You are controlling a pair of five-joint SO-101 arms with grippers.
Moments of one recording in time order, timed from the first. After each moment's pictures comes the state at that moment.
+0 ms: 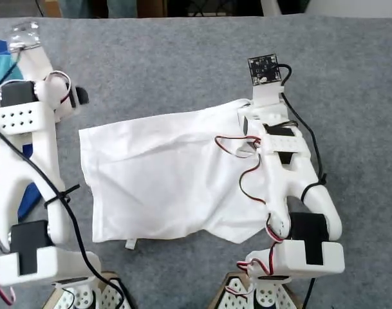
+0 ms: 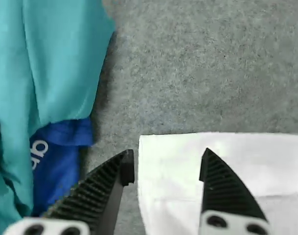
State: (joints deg) left arm -16.2 -4.2 0.5 70.5 -2.7; right arm 2.5 0.0 38.0 14.6 12.5
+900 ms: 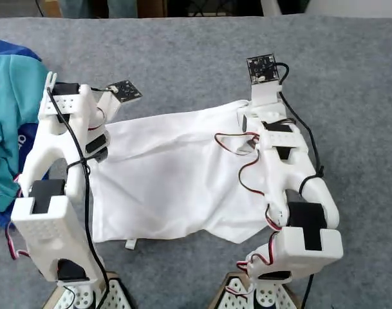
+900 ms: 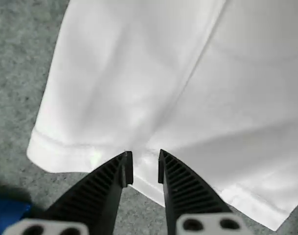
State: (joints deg) left arm -9.2 18.6 0.0 80.1 -56.6; right arm 2.6 5.1 34.8 14.6 12.6
